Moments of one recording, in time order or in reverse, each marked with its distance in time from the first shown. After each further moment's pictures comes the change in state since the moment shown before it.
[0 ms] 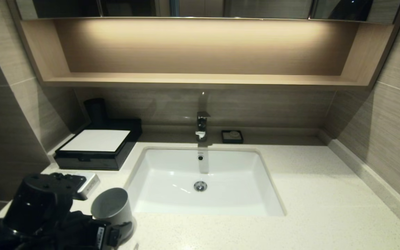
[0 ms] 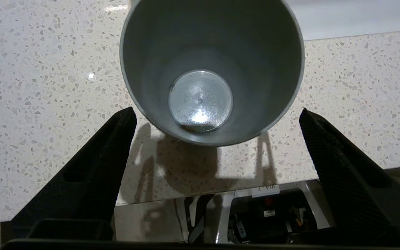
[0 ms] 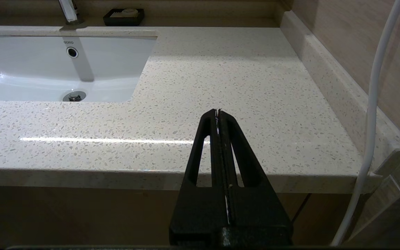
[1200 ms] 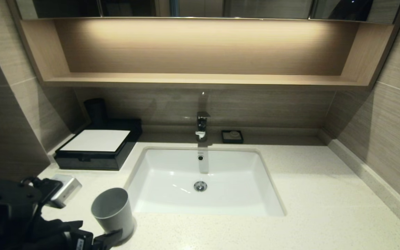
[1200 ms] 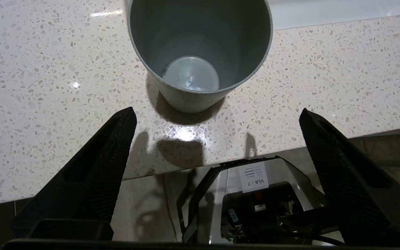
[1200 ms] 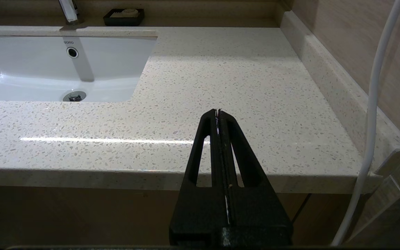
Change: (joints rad) left arm -0.003 -0.159 0.003 0.112 -0.057 0.009; right arm 0.000 0.000 0.000 0.000 0.000 0.000
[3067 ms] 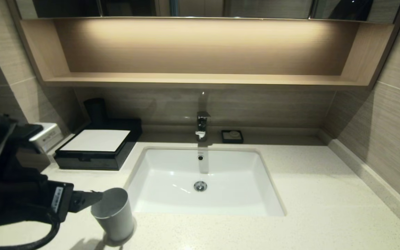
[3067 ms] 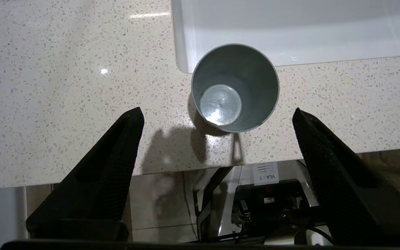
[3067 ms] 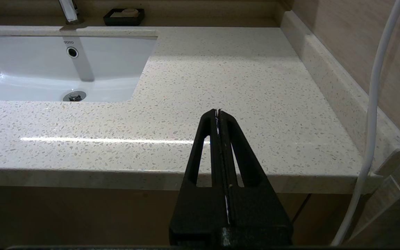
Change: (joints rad) left arm 0.119 0.007 -0.485 0.534 -0.004 0.059; right arm 0.000 0.000 0.000 0.000 0.000 0.000
